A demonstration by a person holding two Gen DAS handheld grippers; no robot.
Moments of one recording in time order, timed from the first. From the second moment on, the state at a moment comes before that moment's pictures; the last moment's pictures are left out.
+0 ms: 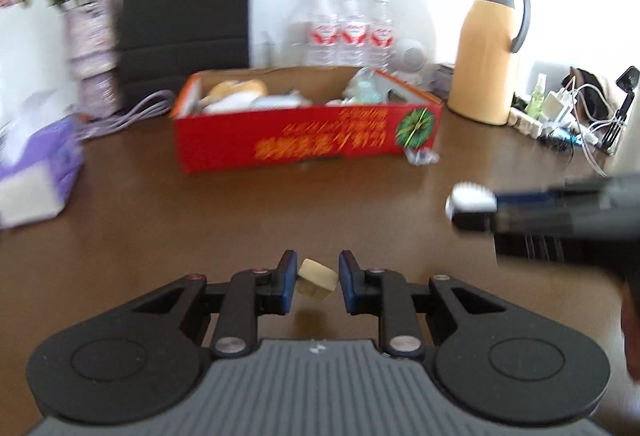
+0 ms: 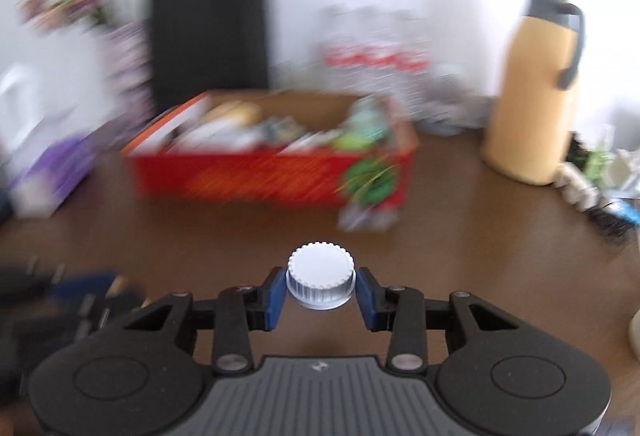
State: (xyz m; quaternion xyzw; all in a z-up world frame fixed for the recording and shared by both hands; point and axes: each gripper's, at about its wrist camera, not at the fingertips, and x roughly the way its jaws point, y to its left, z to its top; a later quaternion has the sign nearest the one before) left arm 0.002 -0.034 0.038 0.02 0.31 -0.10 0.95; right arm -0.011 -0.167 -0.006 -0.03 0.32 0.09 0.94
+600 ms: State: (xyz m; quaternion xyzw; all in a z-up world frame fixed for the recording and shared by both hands) left arm -0.052 -0.017 0.021 0.00 0.33 -0.08 0.94; right arm -0.091 -0.131 -0.038 -0.05 0.31 0.14 0.94
